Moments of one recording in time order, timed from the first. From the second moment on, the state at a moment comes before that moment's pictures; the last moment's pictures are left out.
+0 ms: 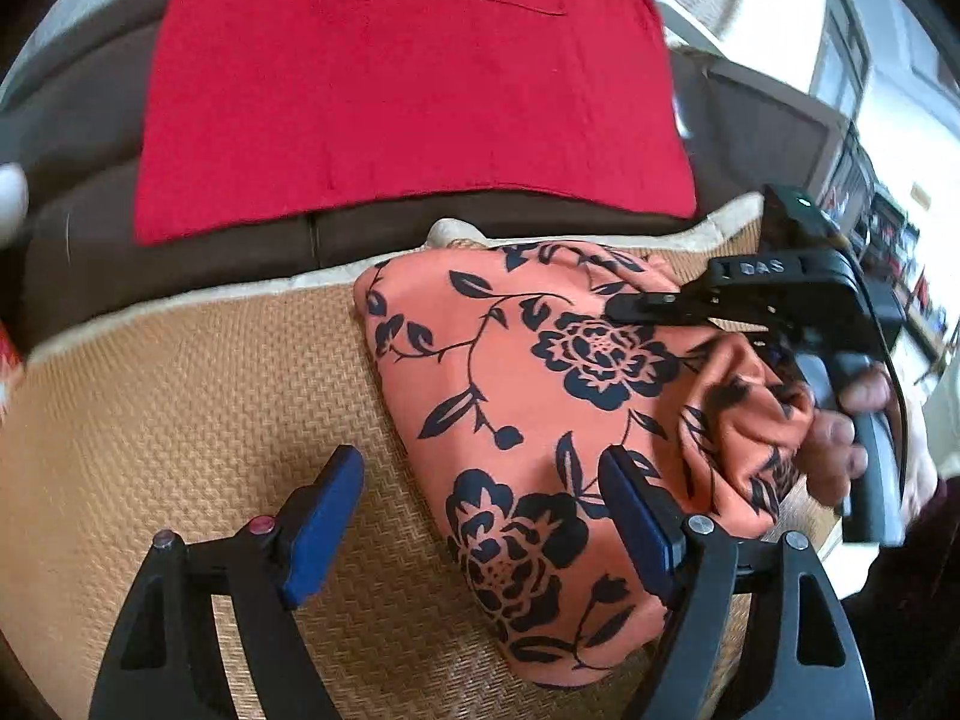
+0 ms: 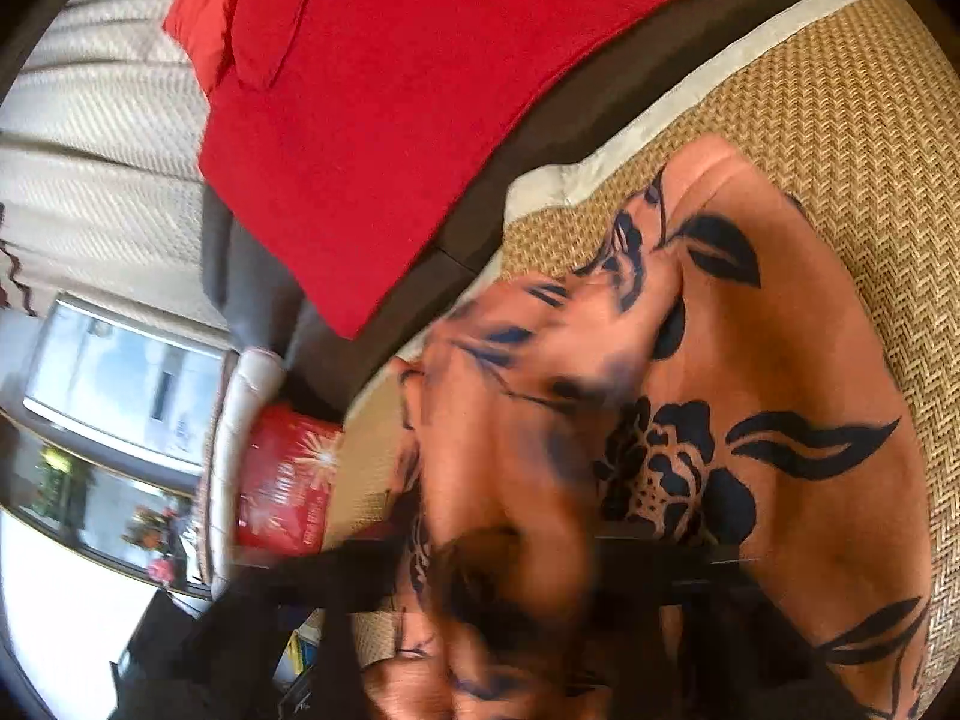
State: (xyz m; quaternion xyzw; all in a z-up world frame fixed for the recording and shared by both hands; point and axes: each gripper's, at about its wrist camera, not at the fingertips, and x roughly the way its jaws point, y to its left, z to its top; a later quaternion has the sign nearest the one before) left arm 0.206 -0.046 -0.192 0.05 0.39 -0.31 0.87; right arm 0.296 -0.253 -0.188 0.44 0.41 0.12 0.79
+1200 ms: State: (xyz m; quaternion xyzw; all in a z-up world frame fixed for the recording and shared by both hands) left arm 0.195 -0.114 -0.230 0.10 0.39 -0.33 0.85; right arm 0.281 -0.248 -0.177 0.34 0.43 0.06 0.84
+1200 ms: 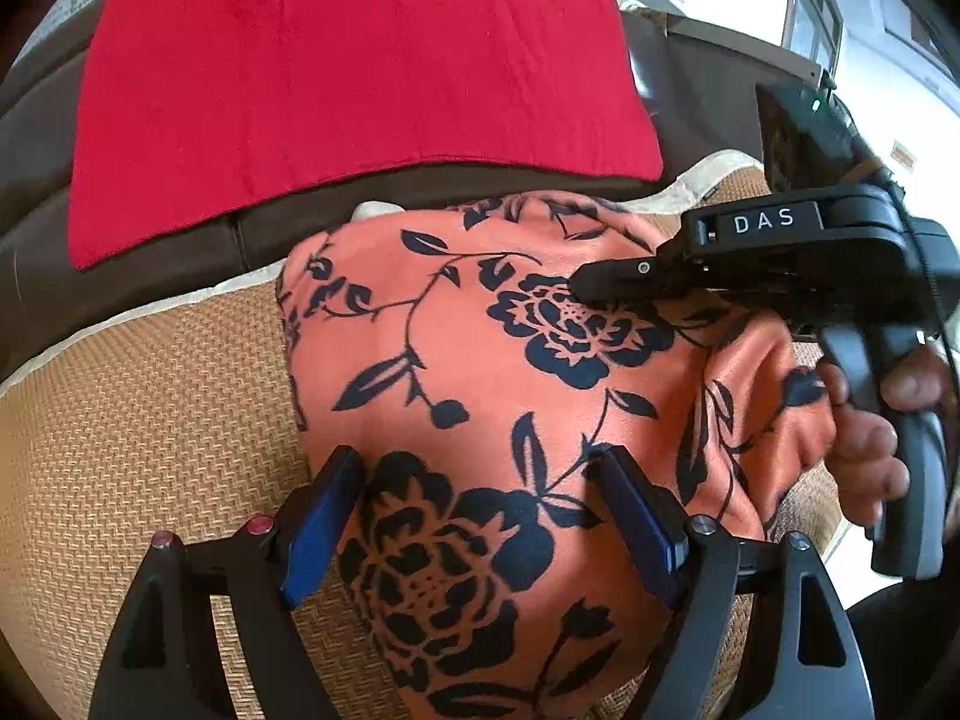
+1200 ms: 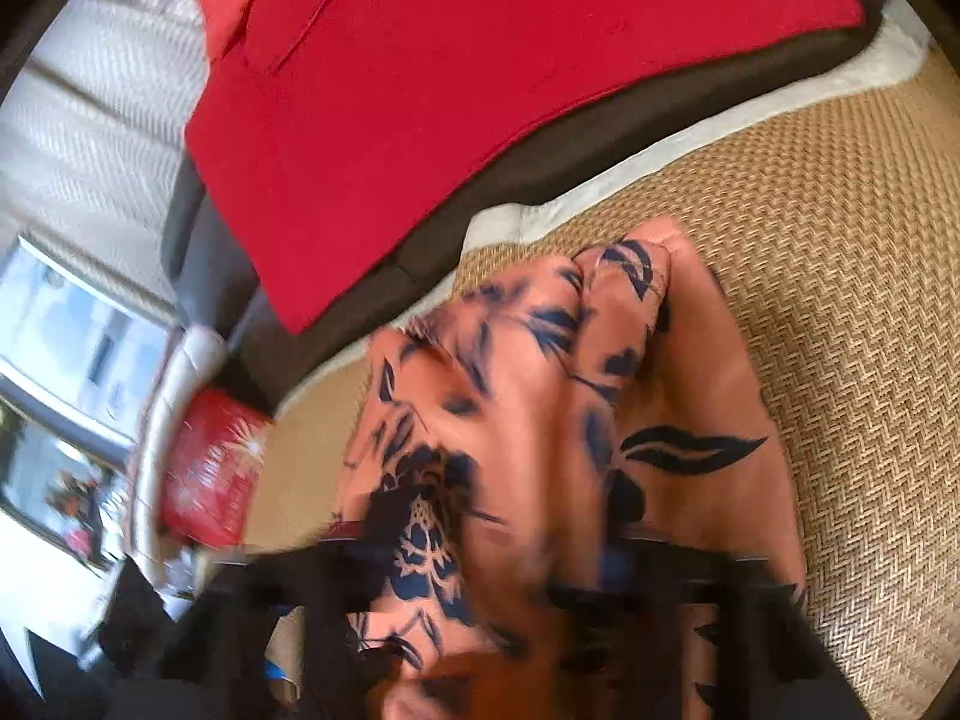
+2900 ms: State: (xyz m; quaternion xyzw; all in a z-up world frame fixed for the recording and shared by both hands) left arm 0.231 -0.047 -0.235 0.07 0.40 -0.26 0.87; right arm 0.244 -0.263 -0.161 0.41 0.40 0.02 0.82
